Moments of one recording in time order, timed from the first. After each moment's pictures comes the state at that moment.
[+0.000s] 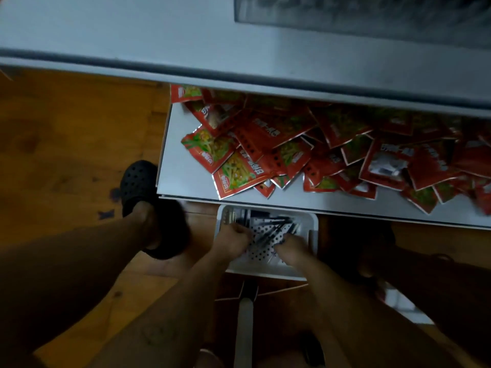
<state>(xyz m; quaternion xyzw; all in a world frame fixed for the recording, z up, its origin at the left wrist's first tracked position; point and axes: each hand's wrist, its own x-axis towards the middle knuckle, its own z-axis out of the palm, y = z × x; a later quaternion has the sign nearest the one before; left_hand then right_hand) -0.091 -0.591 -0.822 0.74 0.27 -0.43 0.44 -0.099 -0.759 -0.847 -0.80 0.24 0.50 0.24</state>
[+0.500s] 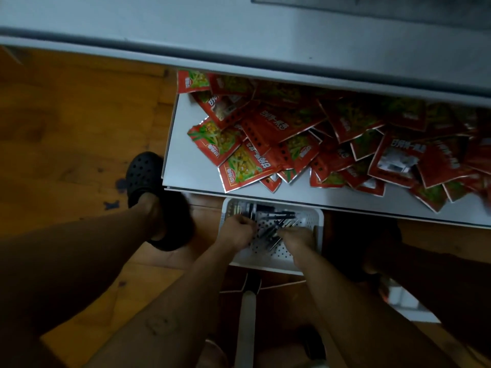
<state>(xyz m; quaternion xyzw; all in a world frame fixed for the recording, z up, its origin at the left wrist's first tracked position) -0.088 -0.596 -0.812 0.72 0.30 -0.39 0.49 -0.101 -0.751 -0.842 -0.73 0.44 0.33 0.40</state>
